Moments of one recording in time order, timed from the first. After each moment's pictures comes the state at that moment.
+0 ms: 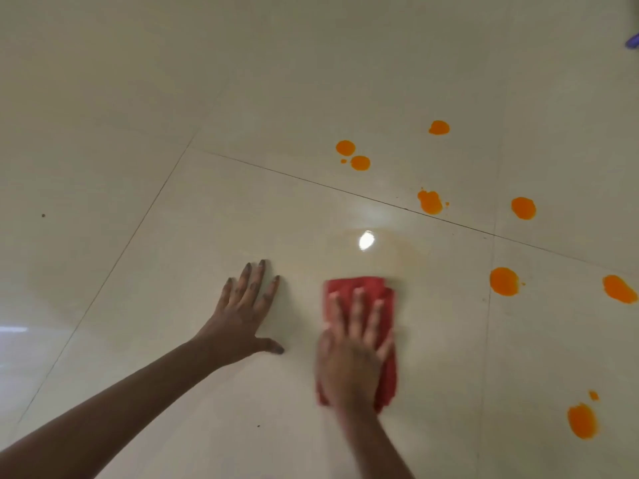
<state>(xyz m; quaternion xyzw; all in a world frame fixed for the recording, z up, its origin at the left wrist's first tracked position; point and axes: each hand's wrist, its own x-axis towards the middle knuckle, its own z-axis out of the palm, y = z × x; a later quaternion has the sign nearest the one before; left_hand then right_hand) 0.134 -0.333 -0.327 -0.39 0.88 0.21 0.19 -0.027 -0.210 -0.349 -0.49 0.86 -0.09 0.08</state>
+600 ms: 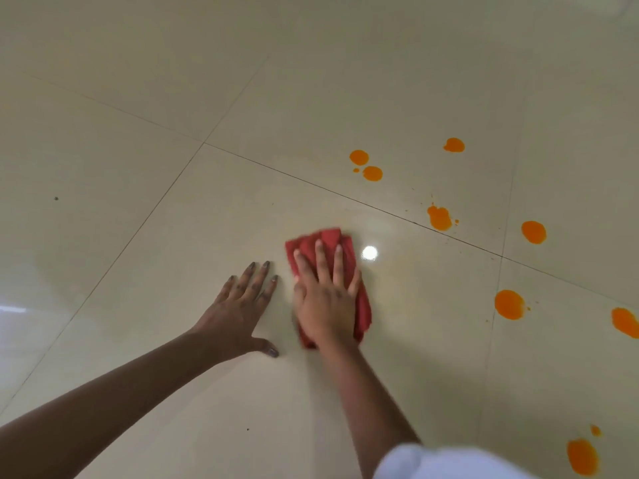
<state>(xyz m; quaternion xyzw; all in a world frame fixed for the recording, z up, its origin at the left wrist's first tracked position) 0.130 -0.335 -0.319 -0.40 0.87 0.19 0.21 -0.034 -0.302 -0.341 -0.65 0.75 -0.04 0.11</state>
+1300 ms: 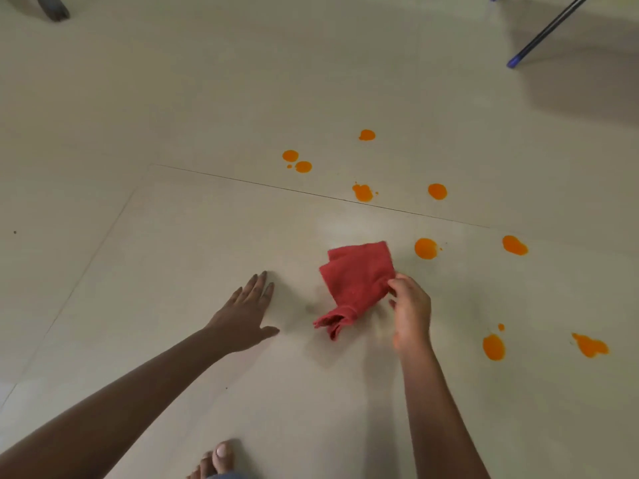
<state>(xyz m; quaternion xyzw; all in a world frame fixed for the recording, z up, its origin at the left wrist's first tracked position) 0.077 -0.278 -0.294 -0.36 0.88 0.21 0.22 -0.151 -0.167 -0.260 -0.04 0.73 -0.61 0.31</state>
